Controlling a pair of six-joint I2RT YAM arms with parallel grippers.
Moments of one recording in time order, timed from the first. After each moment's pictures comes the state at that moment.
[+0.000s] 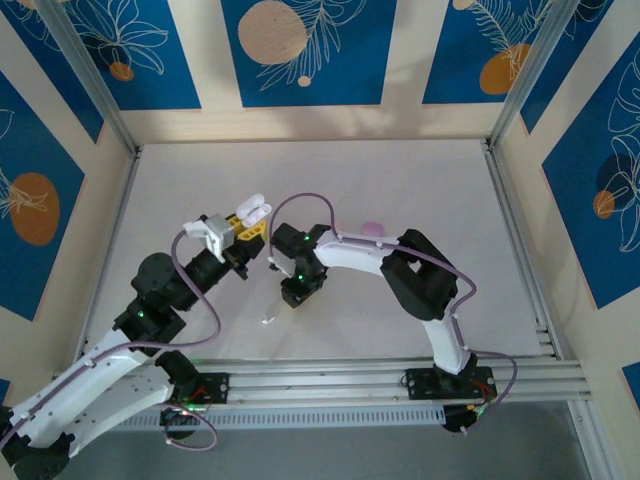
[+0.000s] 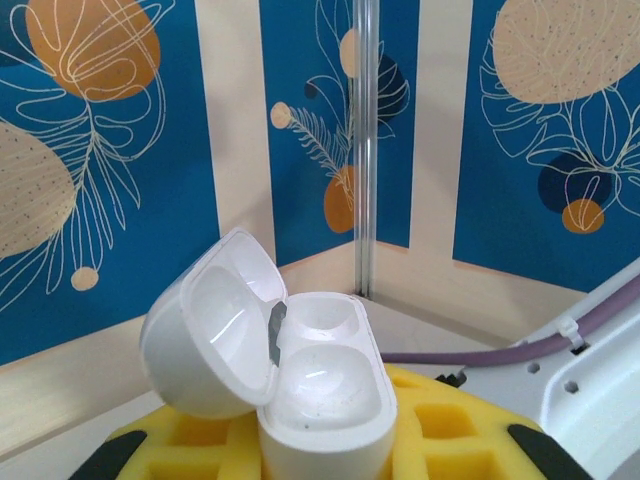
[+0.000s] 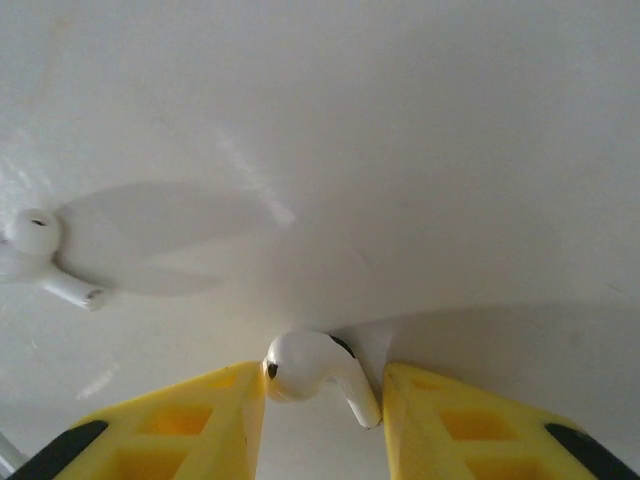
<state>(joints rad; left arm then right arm) -0.76 0.65 0.67 0.16 0.00 0.02 0.92 2.05 1.45 -0.84 -0.25 0.13</state>
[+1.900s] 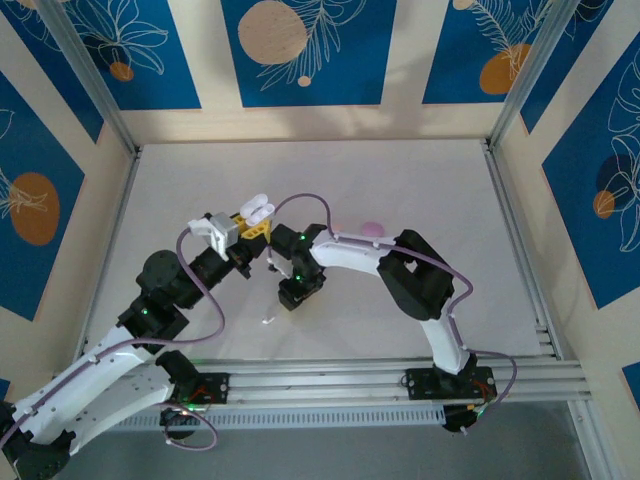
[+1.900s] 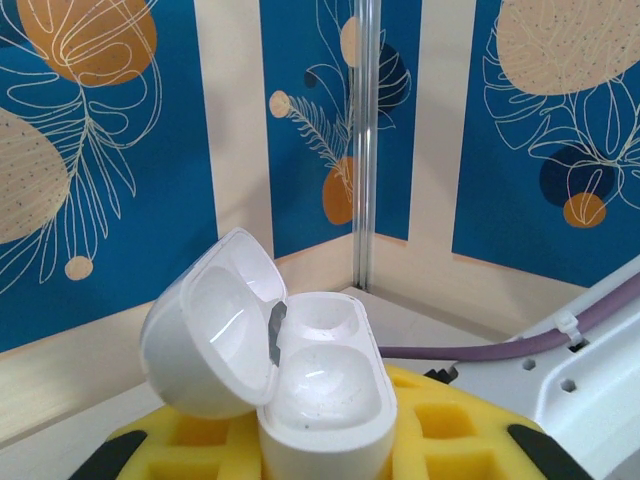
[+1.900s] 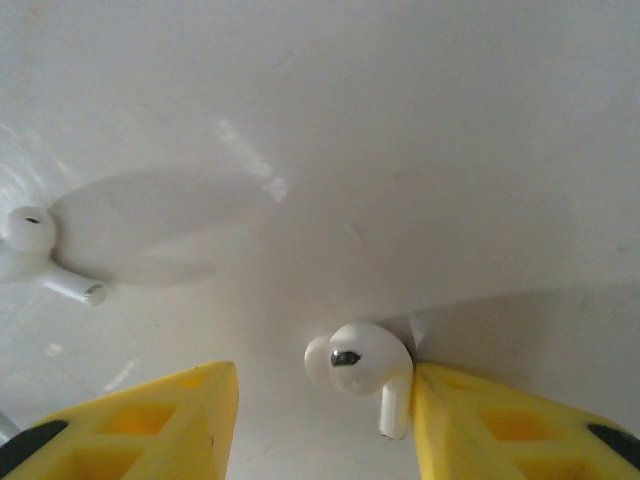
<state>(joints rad) -0.76 0.67 0.67 0.17 0.00 0.00 0.95 2.08 1.50 -0.90 -0.26 0.16</state>
